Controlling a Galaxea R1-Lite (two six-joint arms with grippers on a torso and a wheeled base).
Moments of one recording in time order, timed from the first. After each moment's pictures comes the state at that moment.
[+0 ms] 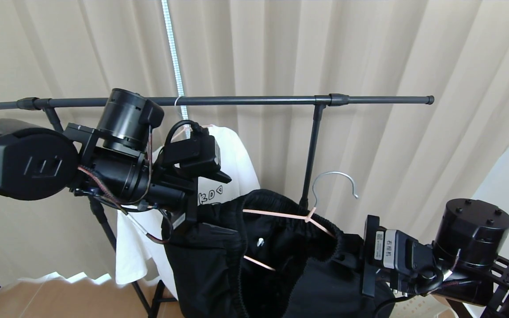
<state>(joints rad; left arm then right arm) -0.44 1.74 -1.25 0.25 -0.60 0.91 0.51 1.80 -0.32 -1.29 0.60 -0.62</state>
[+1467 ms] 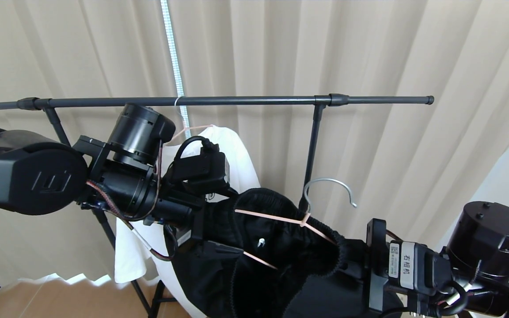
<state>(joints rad) -0.49 1.74 -1.19 0.25 -0.60 0.91 0.58 1.73 -0.30 -1.30 0.59 -0.63</state>
